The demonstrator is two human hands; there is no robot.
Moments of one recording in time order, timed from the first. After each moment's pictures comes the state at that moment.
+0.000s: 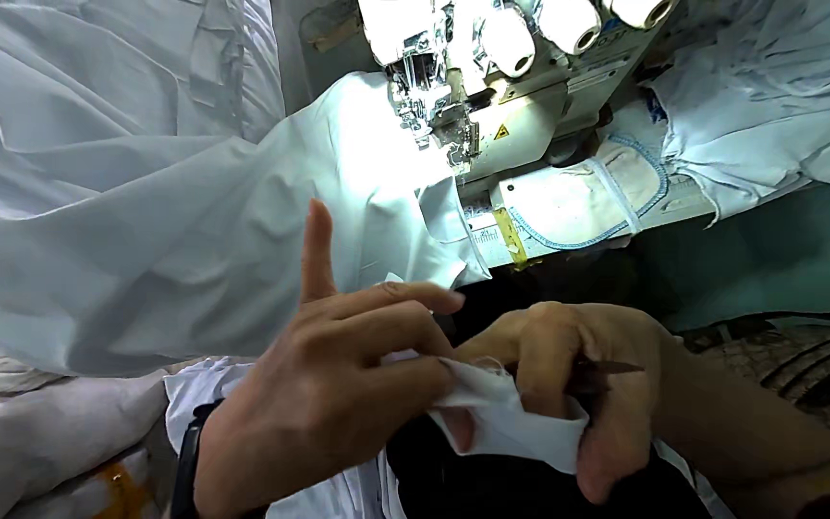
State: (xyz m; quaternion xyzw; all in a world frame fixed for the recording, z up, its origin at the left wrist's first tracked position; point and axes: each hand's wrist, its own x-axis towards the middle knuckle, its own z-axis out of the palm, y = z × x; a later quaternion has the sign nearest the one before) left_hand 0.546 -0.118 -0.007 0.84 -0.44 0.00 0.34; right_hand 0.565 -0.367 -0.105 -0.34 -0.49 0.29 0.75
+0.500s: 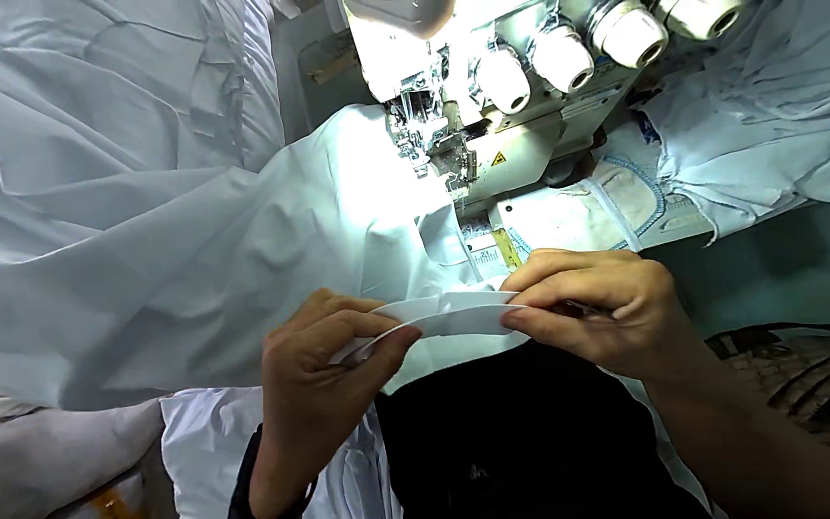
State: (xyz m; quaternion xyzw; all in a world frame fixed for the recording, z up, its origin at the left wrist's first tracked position) left_hand 0.543 -0.117 -0.050 0.87 -0.16 0.07 0.47; right_hand 0.573 -0.392 -0.108 -0.71 -0.30 -0.05 0.63
